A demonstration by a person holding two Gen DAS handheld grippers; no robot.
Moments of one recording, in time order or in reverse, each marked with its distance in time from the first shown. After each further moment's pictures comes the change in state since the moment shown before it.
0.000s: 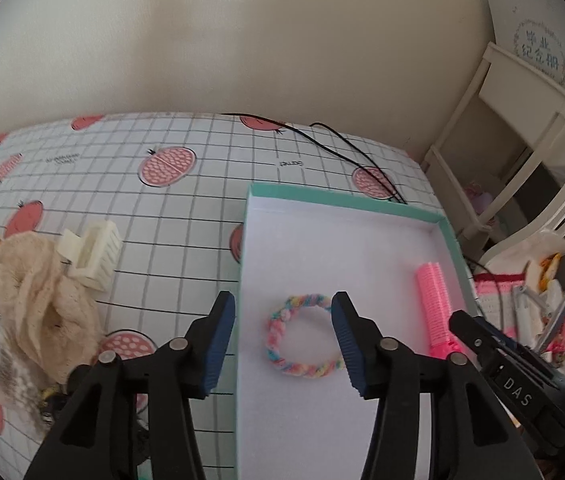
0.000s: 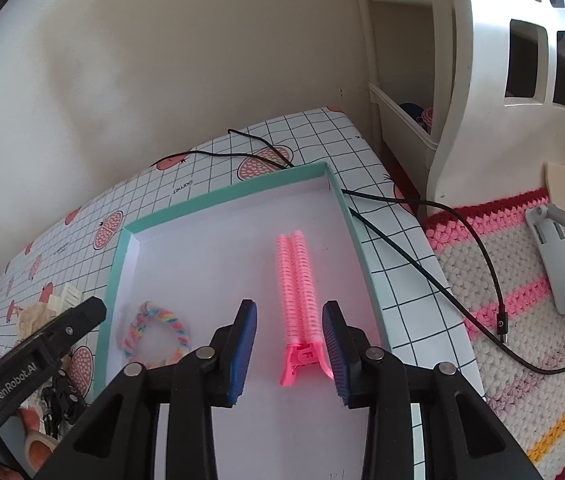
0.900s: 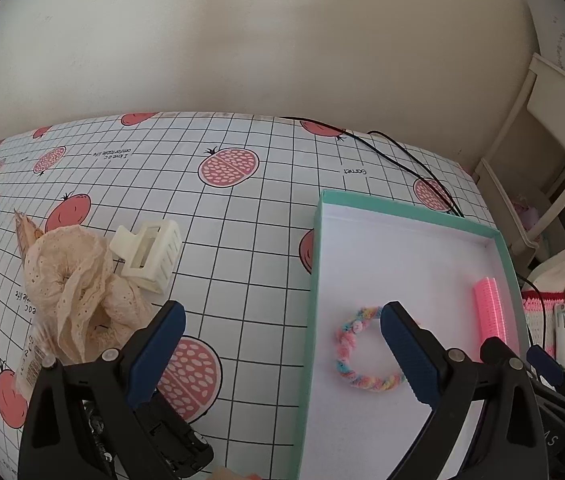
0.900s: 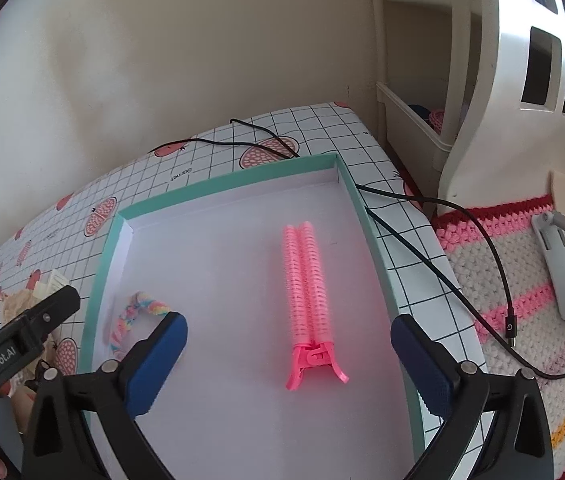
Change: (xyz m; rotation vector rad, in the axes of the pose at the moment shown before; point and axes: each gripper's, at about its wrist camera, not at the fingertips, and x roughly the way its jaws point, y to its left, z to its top) left arm 0.005 0.028 0.000 -0.055 -0.013 0.139; right arm 0.014 0.010 -0.007 -0.040 0.000 -0.032
